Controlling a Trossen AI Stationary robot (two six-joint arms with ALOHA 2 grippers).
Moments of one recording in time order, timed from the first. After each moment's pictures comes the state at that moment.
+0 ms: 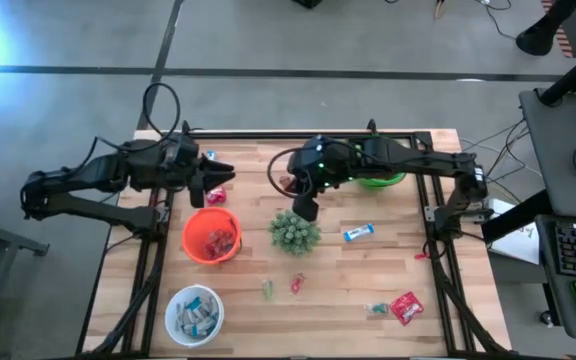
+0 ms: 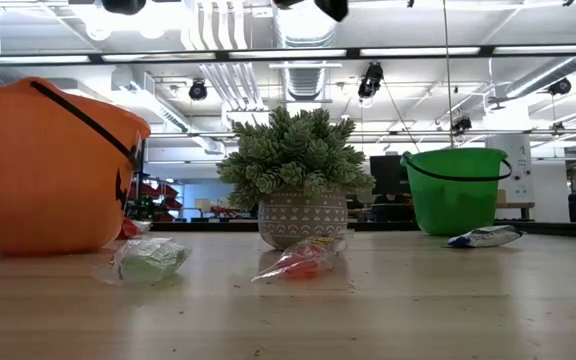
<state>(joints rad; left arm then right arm) 0.05 0.84 1.06 -0.43 -0.14 -0.56 -0.04 1.77 1.96 -0.93 -0.01 0.19</state>
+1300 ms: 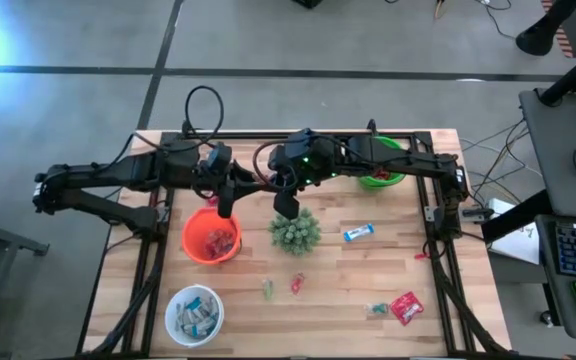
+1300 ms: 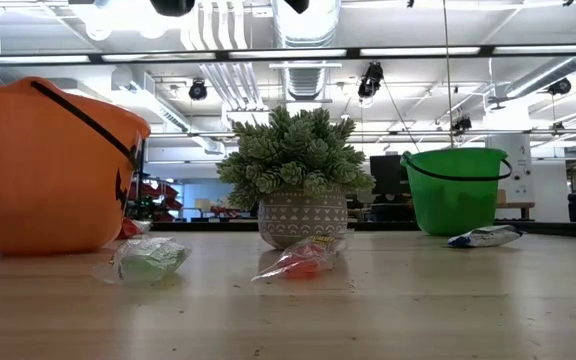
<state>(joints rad) 0.05 1.07 1.13 -0.31 0.00 -0.42 -0.06 1.91 2.15 -0.83 -0.09 0.18</state>
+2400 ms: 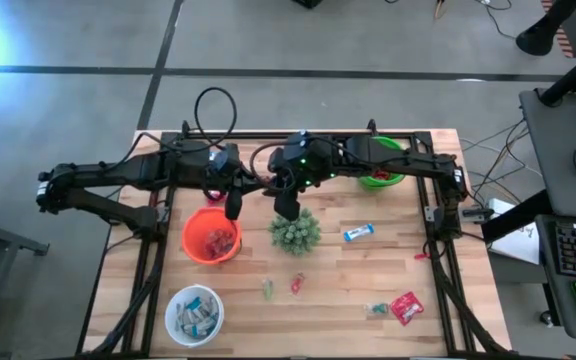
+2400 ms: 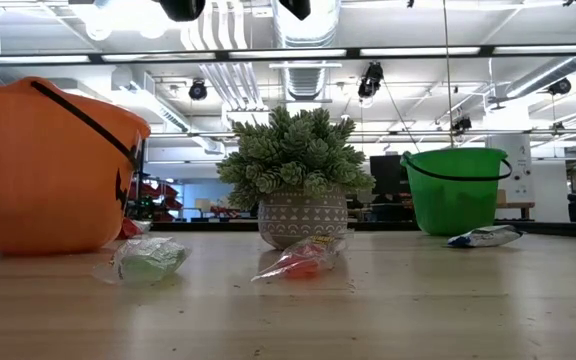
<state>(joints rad) 0.07 1.13 1.14 -0.34 -0.01 -0.26 -0.05 1.92 2.15 -0.86 -0.11 0.18</state>
